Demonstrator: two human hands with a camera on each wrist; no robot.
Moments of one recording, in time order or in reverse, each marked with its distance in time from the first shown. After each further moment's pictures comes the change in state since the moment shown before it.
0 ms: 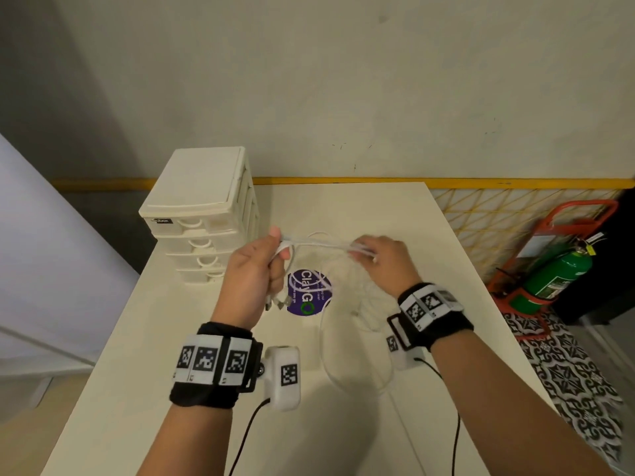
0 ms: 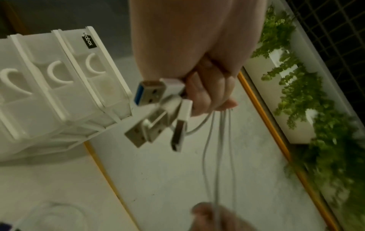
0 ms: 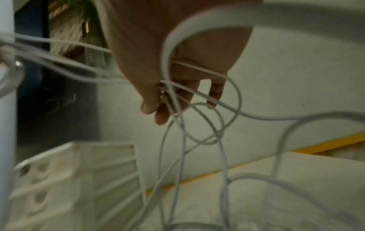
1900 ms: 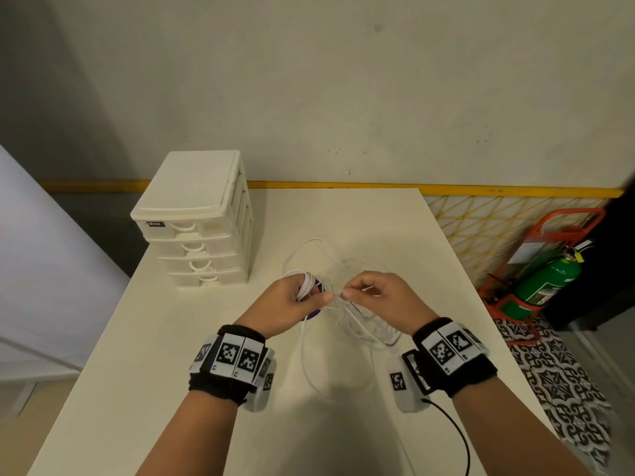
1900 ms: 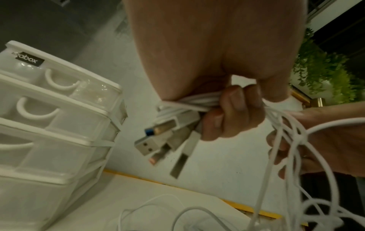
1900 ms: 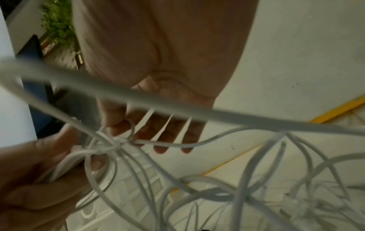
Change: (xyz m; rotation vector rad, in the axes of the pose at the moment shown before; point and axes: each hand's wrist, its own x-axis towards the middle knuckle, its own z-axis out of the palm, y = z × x) left_hand 0.021 -0.064 0.001 0.719 -0.360 0.073; right_hand -0.044 0.005 -0.002 0.523 -0.200 0.065
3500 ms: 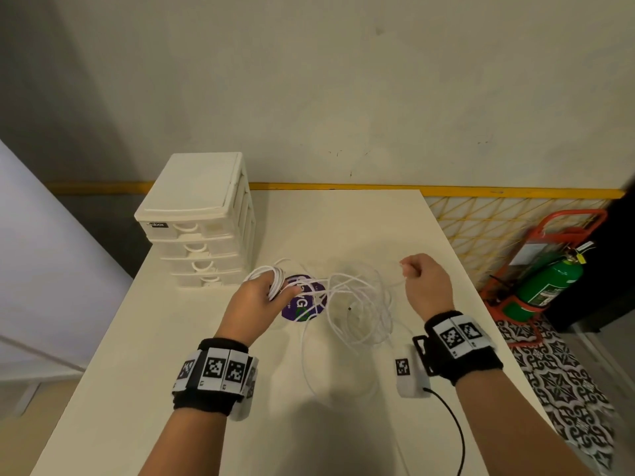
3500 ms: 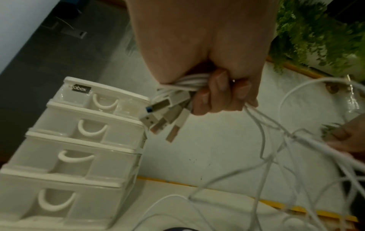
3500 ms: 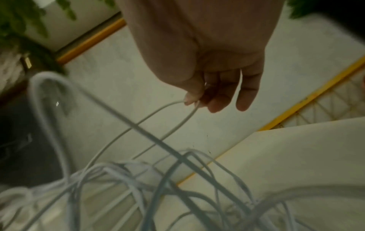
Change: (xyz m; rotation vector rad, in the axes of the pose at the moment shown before) left_hand -0.018 -0.021 -0.018 0.174 0.344 -0.010; right_hand 0.007 0.030 -0.035 -0.290 0.590 0.278
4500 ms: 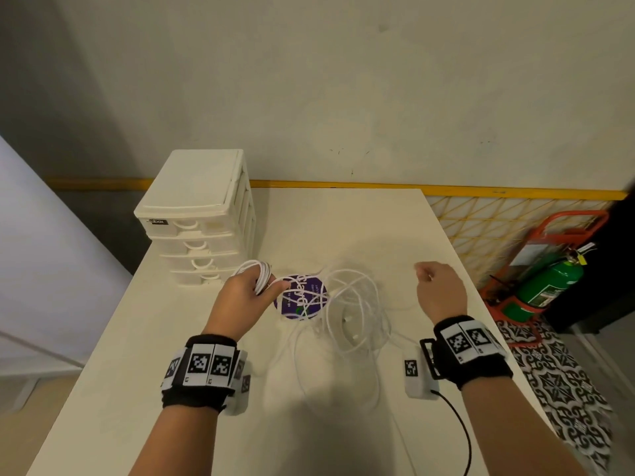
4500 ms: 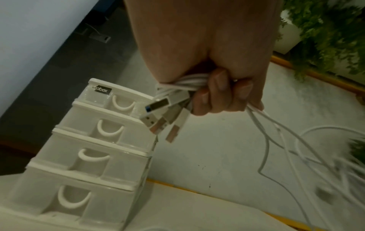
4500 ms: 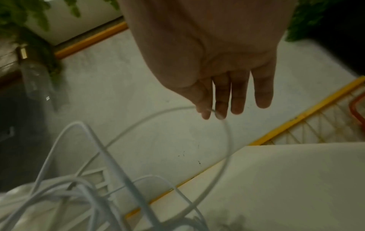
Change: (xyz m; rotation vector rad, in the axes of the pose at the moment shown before) left_hand 0.001 0.001 -0.014 -0.048 0.073 -0.018; right_hand 0.004 0.016 -0.006 -0.118 0.061 0.046
